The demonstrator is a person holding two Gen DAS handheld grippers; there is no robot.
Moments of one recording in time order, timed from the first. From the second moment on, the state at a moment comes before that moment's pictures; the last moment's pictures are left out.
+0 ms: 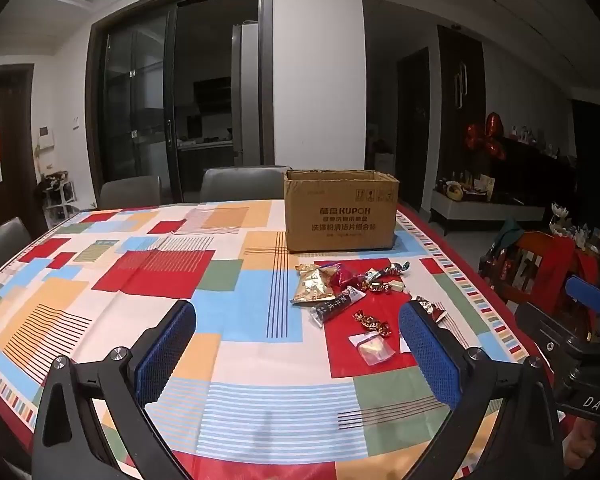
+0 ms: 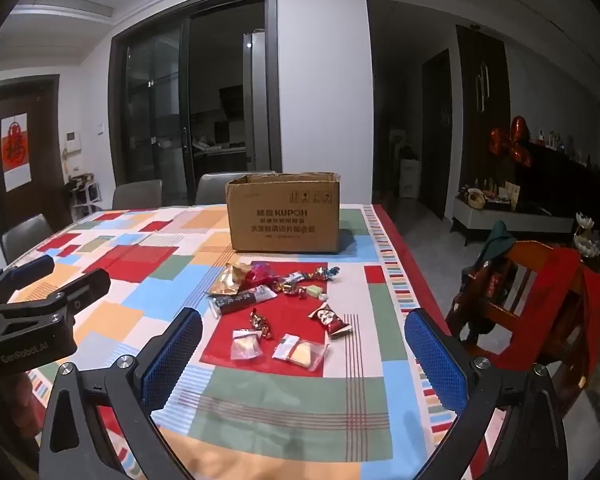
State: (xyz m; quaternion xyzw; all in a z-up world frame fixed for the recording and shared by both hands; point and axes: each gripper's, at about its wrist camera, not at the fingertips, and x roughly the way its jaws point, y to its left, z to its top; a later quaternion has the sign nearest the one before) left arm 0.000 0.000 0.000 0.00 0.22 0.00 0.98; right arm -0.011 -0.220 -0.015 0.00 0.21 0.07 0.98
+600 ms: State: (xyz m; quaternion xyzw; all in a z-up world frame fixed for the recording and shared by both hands) left arm -0.002 -0.002 0.000 0.00 0.21 -0.01 0.98; right arm -0.012 -0.221 -0.015 0.00 0.21 0.07 0.98
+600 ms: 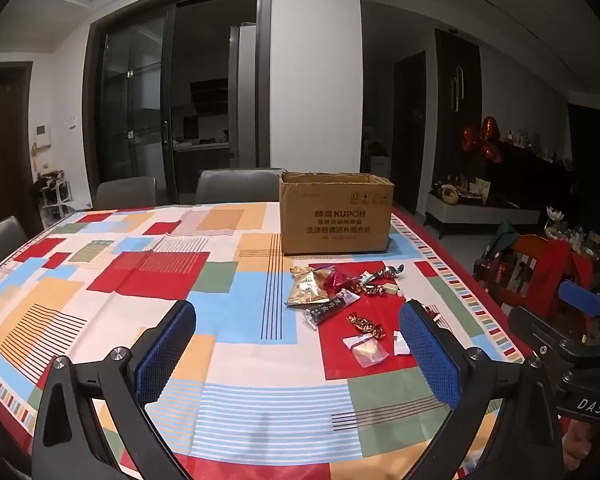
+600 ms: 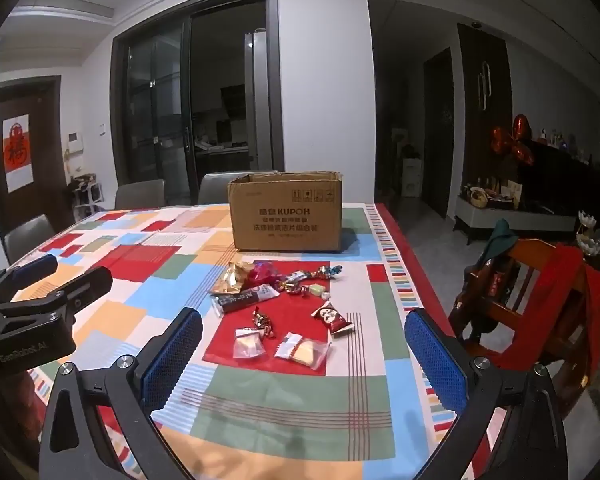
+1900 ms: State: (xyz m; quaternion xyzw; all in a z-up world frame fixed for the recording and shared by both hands) left arm -0.004 -0.002 0.004 0.00 0.21 -0.01 0.98; right arm -0.012 -0.221 -0.014 0.00 0.21 0.07 0.98
